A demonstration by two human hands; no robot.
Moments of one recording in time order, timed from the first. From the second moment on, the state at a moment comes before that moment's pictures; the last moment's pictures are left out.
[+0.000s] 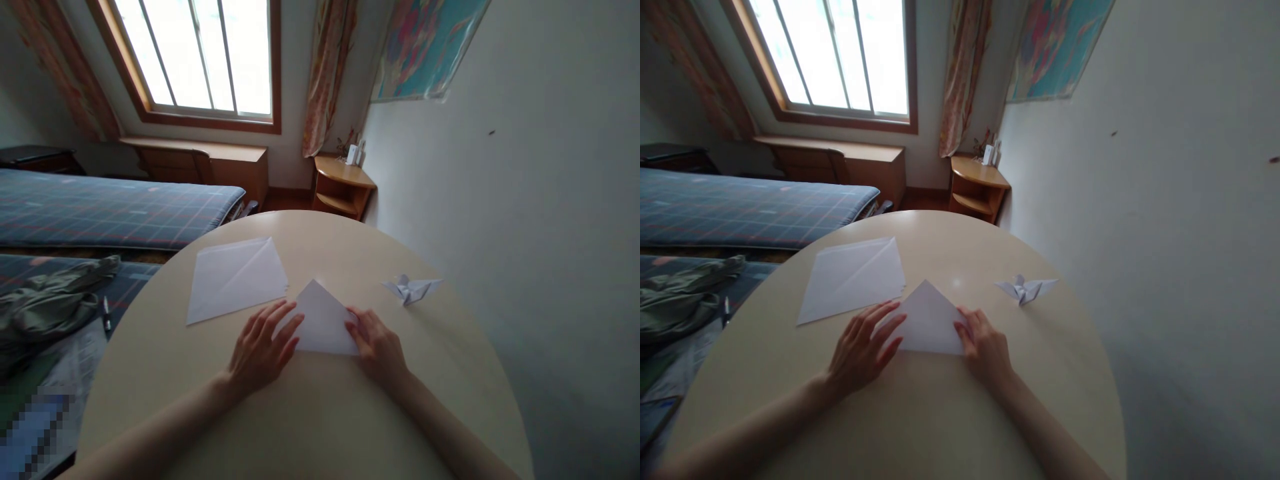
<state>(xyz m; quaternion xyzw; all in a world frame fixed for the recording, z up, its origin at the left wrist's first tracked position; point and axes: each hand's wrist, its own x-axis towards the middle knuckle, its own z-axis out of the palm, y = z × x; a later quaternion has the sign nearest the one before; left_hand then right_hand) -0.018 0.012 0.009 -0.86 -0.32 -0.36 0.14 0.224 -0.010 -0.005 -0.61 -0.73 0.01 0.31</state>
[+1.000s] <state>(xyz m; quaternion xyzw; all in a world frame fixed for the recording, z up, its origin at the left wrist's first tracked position) -0.011 0.007 -0.013 -0.96 -0.27 -0.07 -0.08 0.202 -0.015 -0.019 -0.61 -0.79 0.02 0.07</state>
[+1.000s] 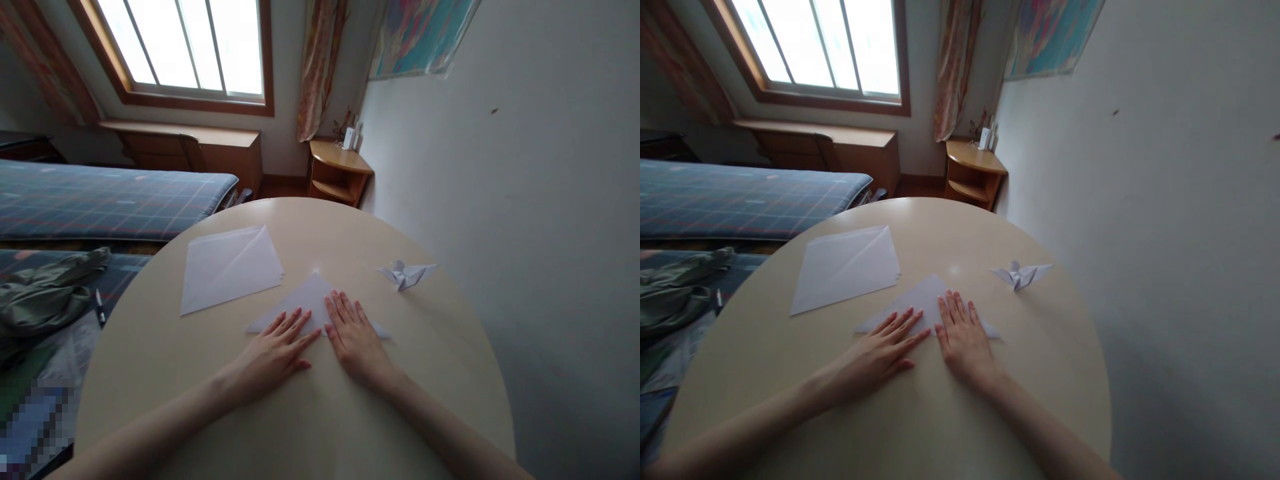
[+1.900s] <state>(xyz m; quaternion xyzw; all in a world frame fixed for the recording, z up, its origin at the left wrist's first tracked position) -0.073 0.038 0.015 -0.92 -0.35 -0.03 -0.16 0.300 -0.027 -0.014 -0.71 -0.69 0.06 -0.09</state>
